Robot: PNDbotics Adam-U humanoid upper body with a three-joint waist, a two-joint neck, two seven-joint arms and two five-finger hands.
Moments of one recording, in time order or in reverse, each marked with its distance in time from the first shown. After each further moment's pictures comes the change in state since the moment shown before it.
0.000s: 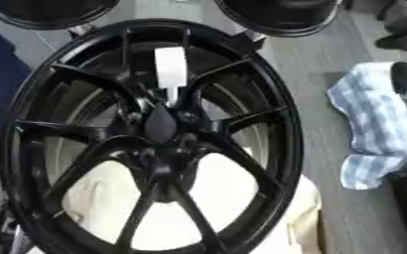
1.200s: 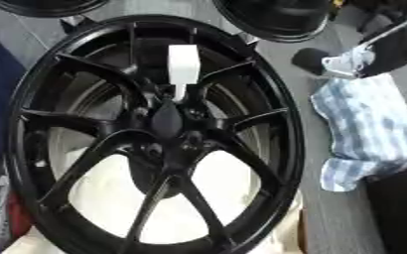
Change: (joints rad) left arm 0.001 0.025 -0.021 0.000 -0.011 0.017 -0.025; right arm -0.315 -0.361 0.198 -0.001 0.210 0.107 0.216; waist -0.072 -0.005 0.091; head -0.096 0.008
